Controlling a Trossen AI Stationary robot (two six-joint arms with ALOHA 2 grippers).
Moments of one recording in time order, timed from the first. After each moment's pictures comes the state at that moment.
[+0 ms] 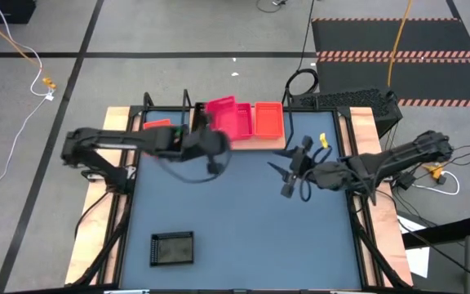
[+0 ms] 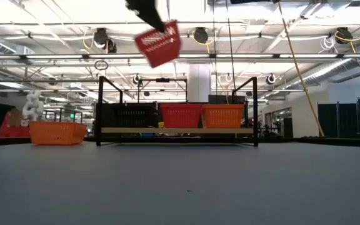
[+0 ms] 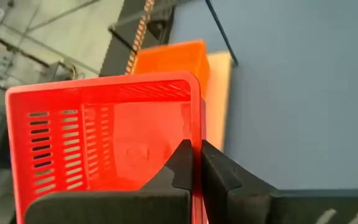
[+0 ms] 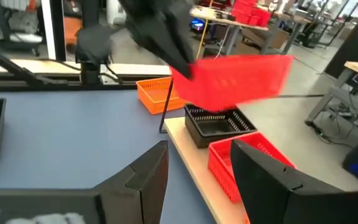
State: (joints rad) left arm 0.00 1.52 1.48 -0.73 -0.51 0.21; right arm 0.30 1.11 0.95 -0.22 0.74 0.06
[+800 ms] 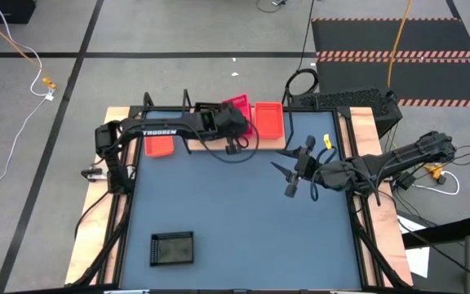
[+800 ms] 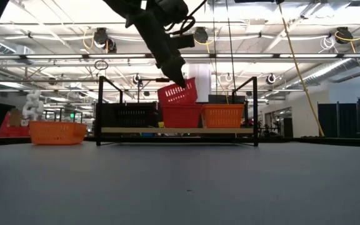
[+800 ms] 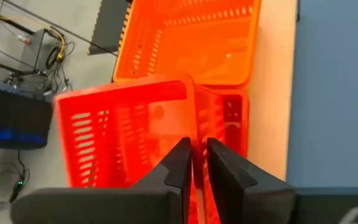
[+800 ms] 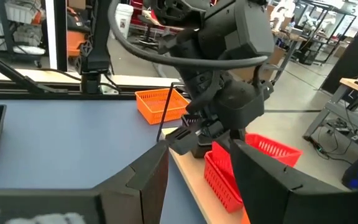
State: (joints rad) left arm 0.28 1.83 1.48 -0.47 -0.33 0.39; right arm 0.30 1.04 0.86 -0.10 0.74 -0.01
